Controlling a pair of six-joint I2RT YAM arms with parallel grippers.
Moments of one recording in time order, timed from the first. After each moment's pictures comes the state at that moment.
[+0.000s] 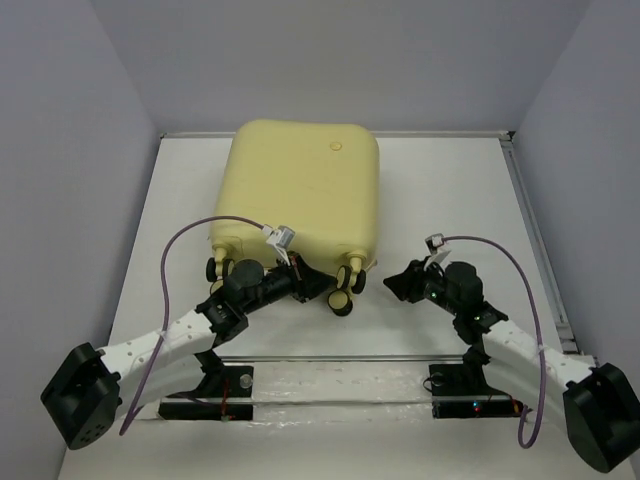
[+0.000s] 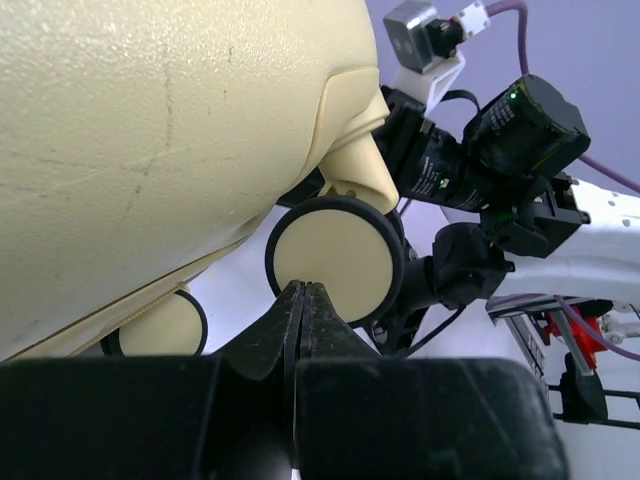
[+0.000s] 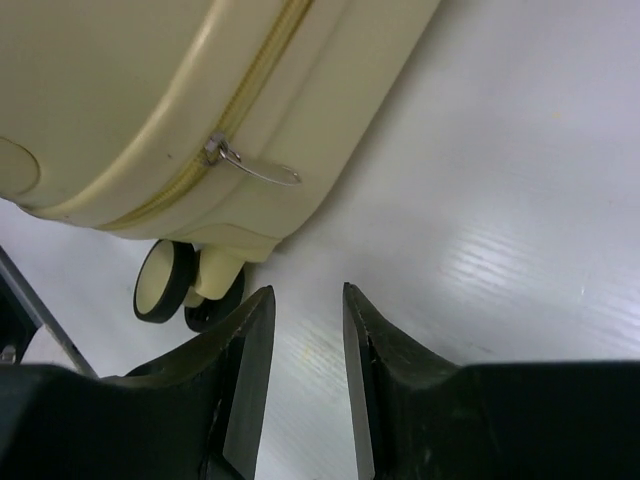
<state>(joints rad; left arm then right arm) -0.82 0.90 0.33 0.46 0.24 -0.81 0.48 0.82 0.15 0.33 -0.28 0.50</state>
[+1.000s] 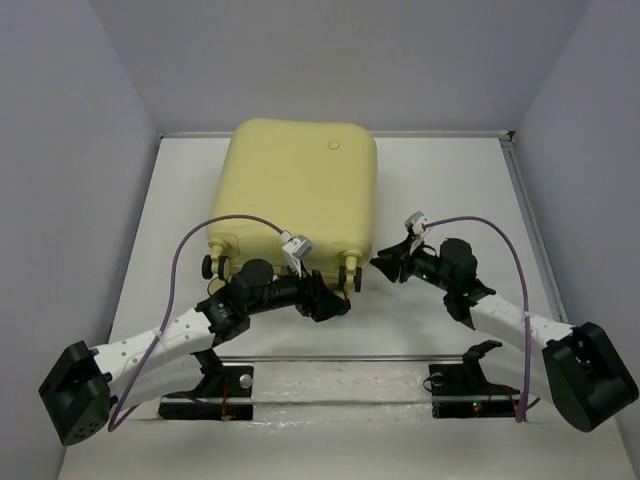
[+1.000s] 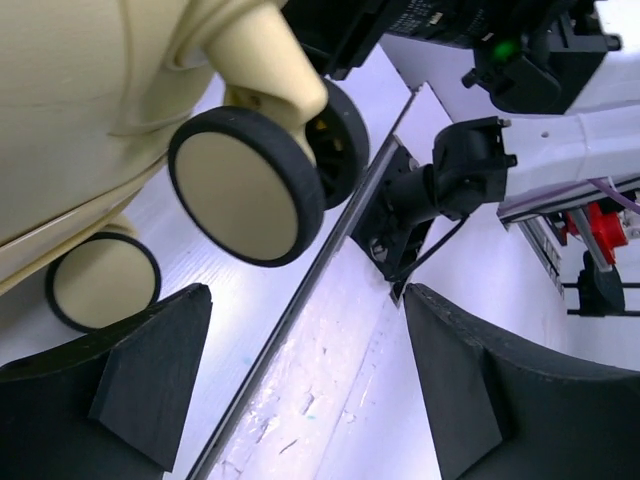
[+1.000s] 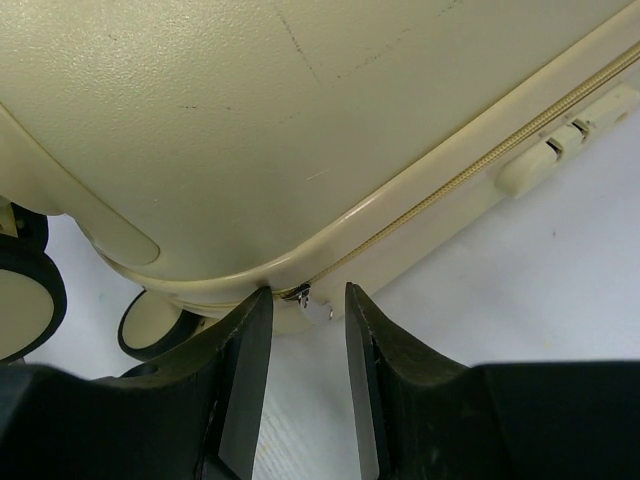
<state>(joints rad) -0.89 0.88 0.39 0.25 0.34 -0.69 0.46 1.08 0.31 0.60 -0.44 0.15</state>
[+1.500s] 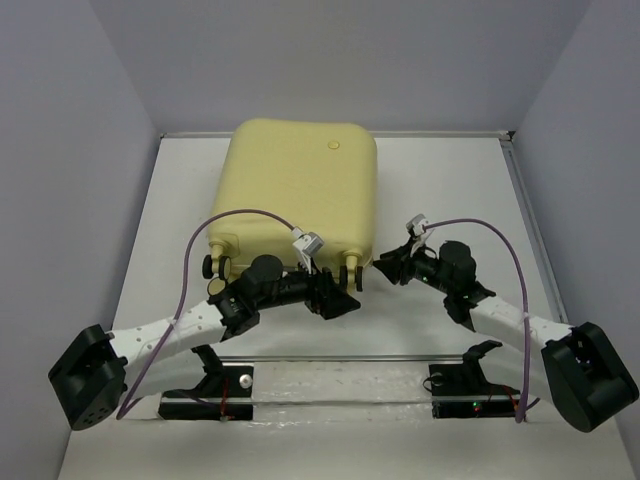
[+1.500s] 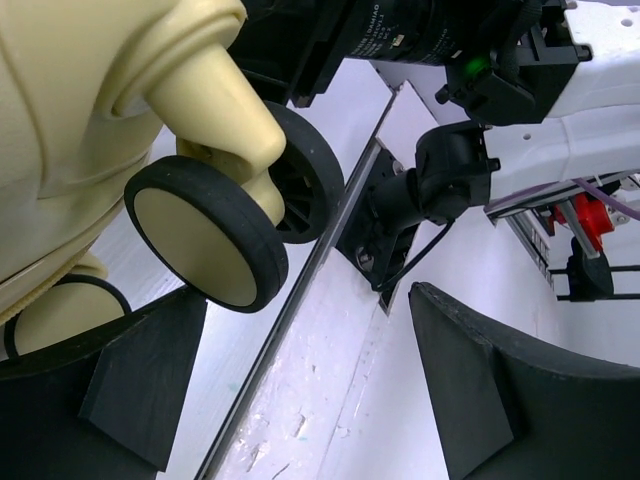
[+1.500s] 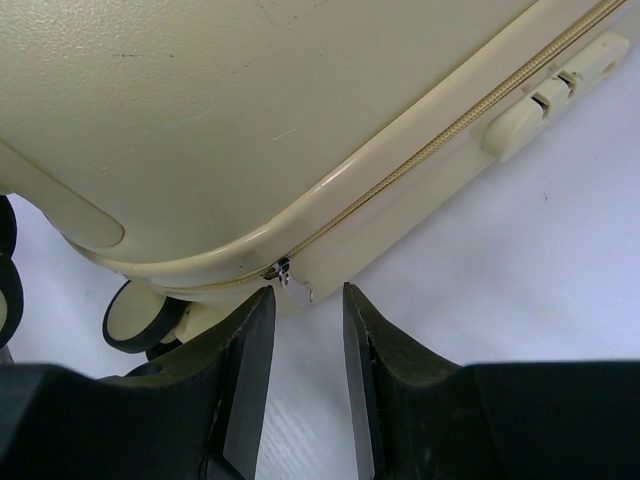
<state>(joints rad) -0.90 1.00 0.44 0.37 0.37 -0.69 0.46 1.09 0.29 0.58 -0.44 0.16</state>
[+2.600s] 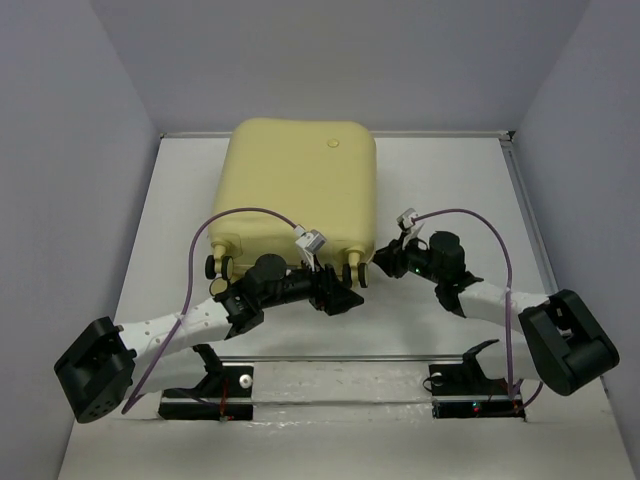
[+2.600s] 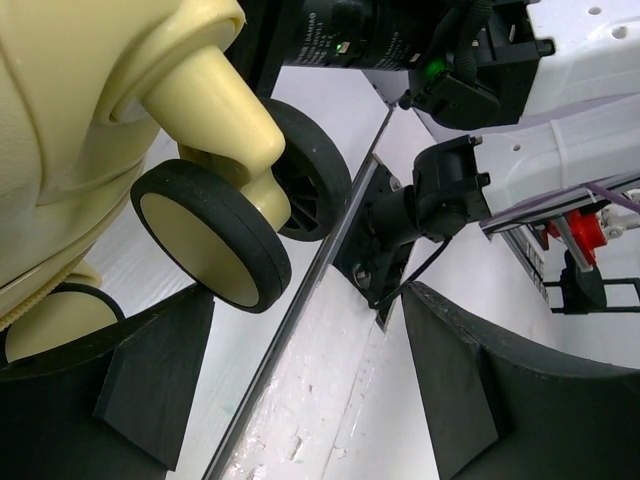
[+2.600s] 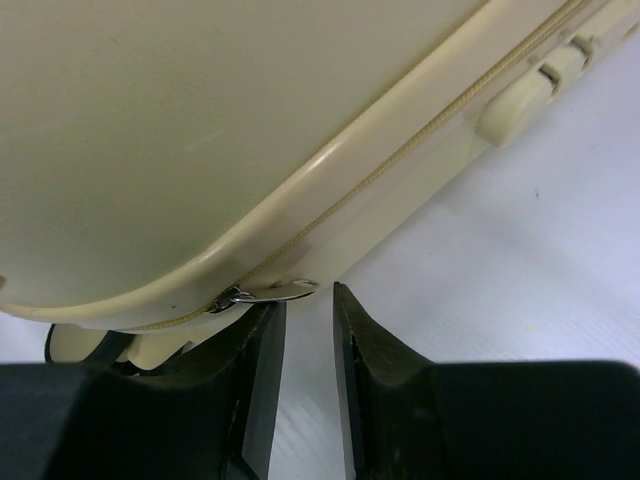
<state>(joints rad) -0.91 1.07 0.44 0.45 0.35 -0.72 0.44 1.31 0.36 0.65 -0.44 0.13</state>
